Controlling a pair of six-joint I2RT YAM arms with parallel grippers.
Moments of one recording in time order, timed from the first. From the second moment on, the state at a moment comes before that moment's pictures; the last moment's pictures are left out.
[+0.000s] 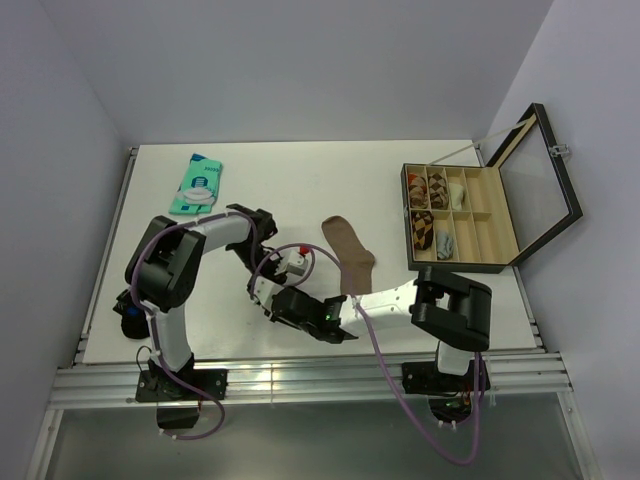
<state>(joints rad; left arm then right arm) -0.51 1.92 1.19 -1.07 0.74 1.19 1.27 1.74 0.84 0.13 0.38 -0.10</state>
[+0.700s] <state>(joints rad) -0.33 1.99 1.26 -1.27 0.79 1.26 1.23 1.76 0.90 0.11 0.30 -0.04</state>
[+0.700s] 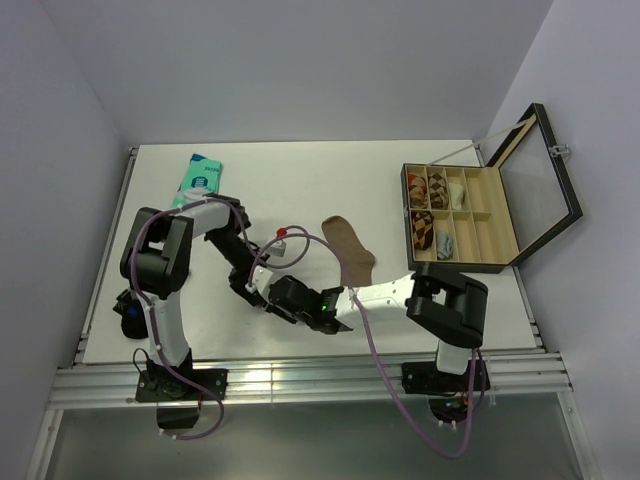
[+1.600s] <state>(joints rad) -0.13 1.65 1.37 -0.86 0.65 0.55 1.05 1.62 0.84 0.01 0.22 0.09</state>
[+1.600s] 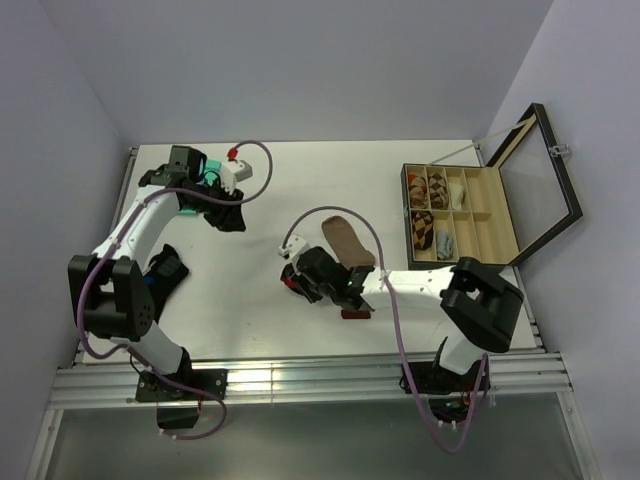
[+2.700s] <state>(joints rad) -0.11 1.45 1.39 -0.81 0.69 0.40 0.17 1.26 0.96 -0.15 0.18 0.12</state>
